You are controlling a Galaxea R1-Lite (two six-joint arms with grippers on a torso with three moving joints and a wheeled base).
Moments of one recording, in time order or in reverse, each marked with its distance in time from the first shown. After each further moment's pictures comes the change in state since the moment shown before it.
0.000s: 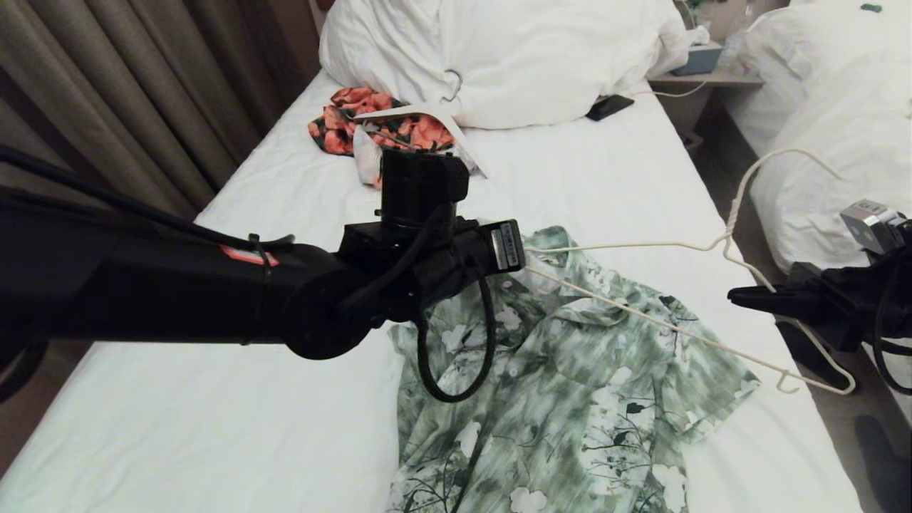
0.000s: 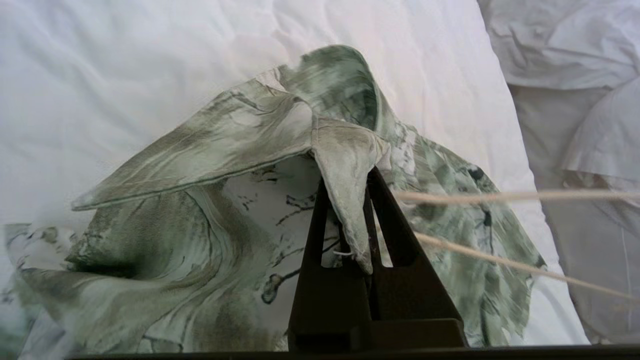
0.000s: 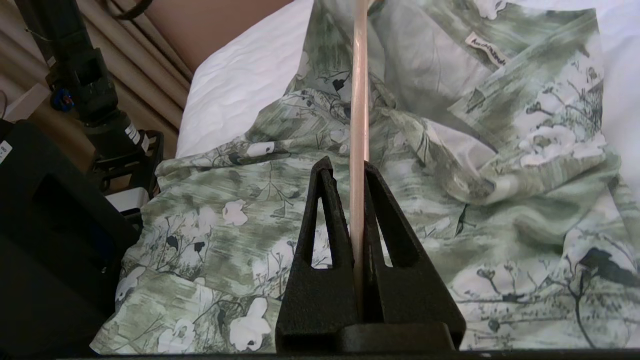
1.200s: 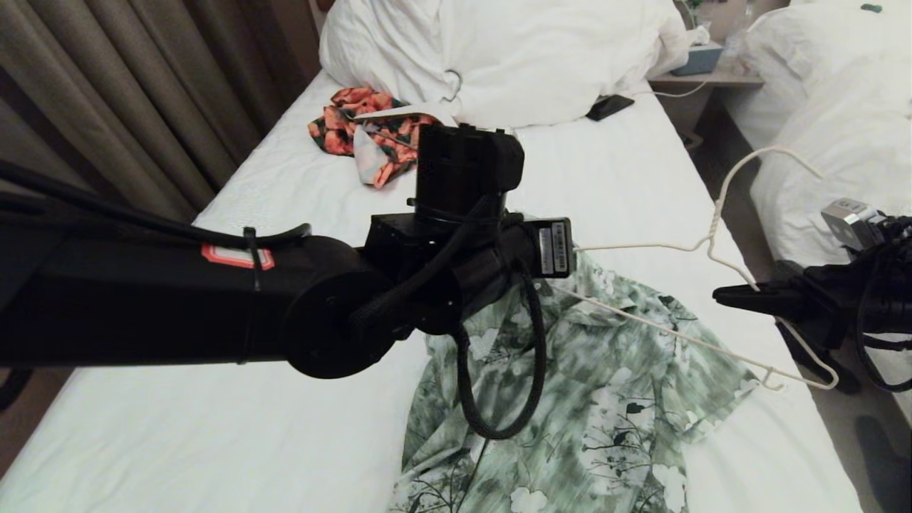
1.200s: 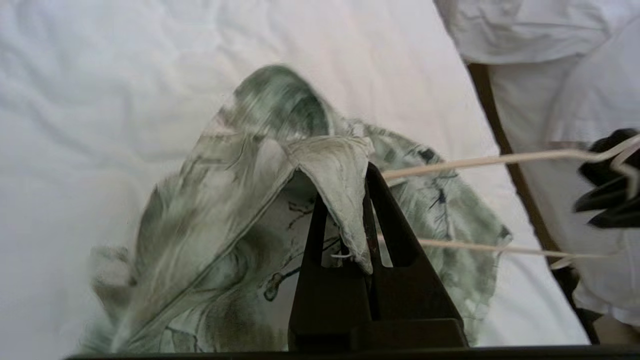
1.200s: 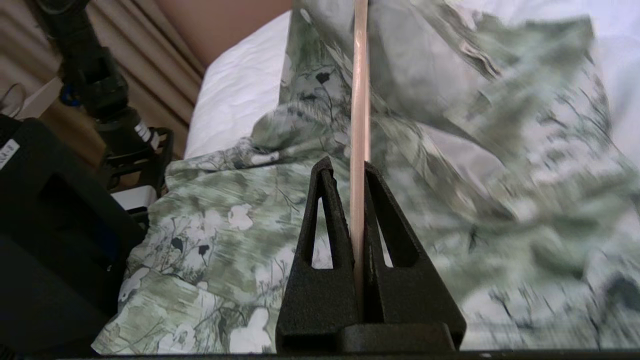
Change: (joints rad) left arm -0.136 -0.013 -0.075 0.059 0.086 0.093; right arm 0.053 0.020 -0.026 -0.002 0.000 0.006
